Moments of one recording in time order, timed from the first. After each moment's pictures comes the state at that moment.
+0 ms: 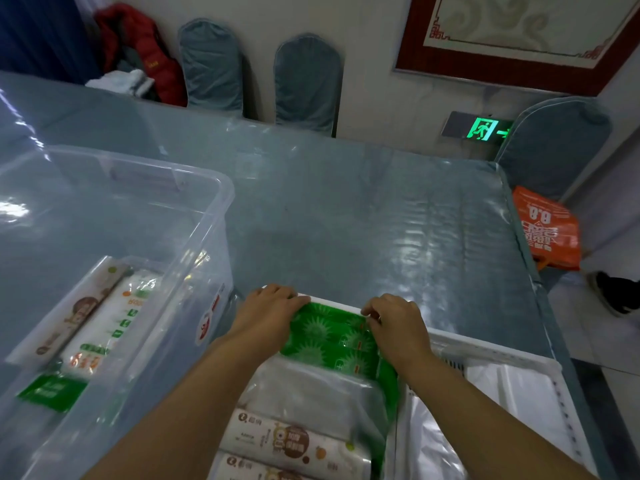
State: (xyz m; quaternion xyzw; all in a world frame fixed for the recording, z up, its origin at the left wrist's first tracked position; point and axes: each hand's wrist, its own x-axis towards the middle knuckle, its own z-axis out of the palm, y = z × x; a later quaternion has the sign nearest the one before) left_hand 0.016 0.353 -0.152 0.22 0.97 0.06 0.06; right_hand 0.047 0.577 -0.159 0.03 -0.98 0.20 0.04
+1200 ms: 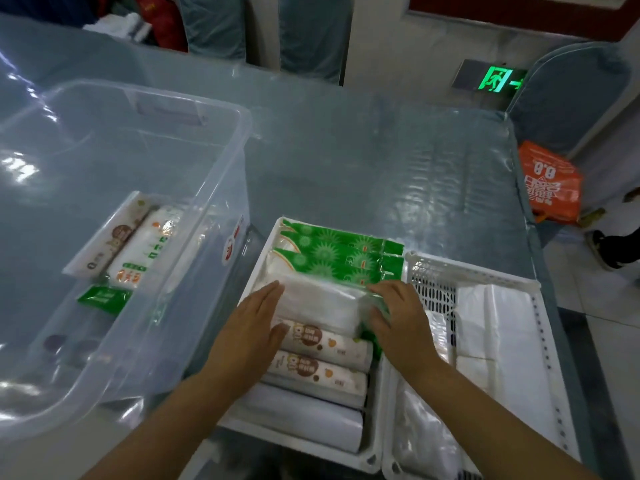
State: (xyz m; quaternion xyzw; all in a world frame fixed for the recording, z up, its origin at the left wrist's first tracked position) left_hand 0.185 0.308 -0.164 0.11 0.96 0.26 0.03; right_hand 0.179 0.555 -0.160 0.06 -0.94 0.33 0.10
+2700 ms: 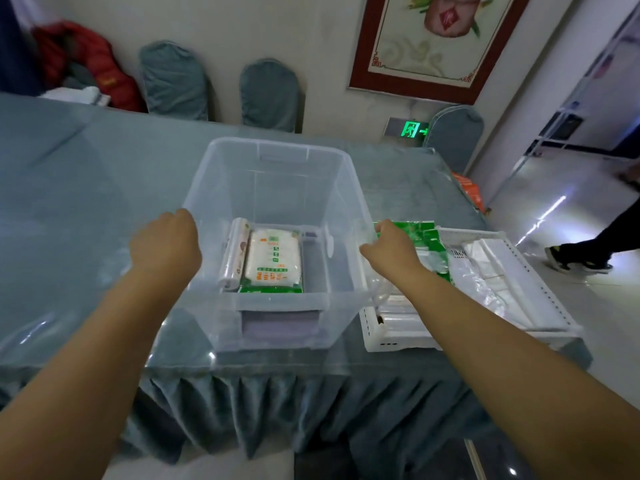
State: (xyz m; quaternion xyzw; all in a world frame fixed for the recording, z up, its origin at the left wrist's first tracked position) left_hand 0.160 -0.081 -0.001 0.03 0.99 0.10 -0.06; right_hand 0.222 0.217 -0.019 -0.22 -0.92 0.30 0.09
